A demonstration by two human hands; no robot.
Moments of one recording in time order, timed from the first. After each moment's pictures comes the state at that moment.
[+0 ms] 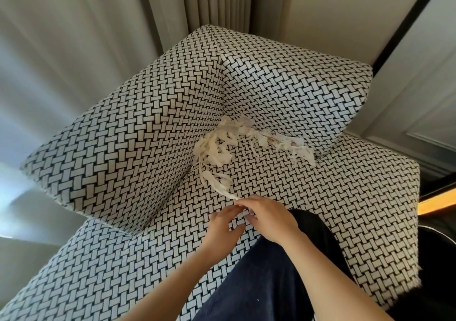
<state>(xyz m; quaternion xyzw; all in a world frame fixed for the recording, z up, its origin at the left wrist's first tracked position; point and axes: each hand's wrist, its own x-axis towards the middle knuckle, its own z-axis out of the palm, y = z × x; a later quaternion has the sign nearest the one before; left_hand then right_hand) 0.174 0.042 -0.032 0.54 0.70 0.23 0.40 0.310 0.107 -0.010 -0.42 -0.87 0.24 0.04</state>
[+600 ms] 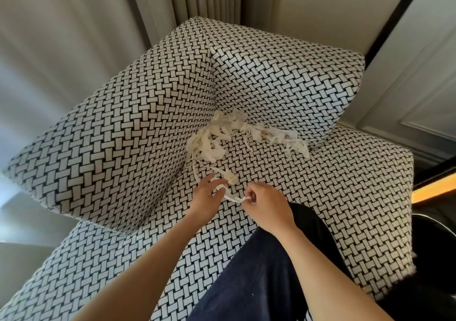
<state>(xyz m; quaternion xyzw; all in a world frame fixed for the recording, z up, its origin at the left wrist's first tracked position) 0.144 0.094 -0.036 0.52 0.72 0.26 0.37 0.312 0.110 -0.009 -0.54 -0.80 0.25 0.13</state>
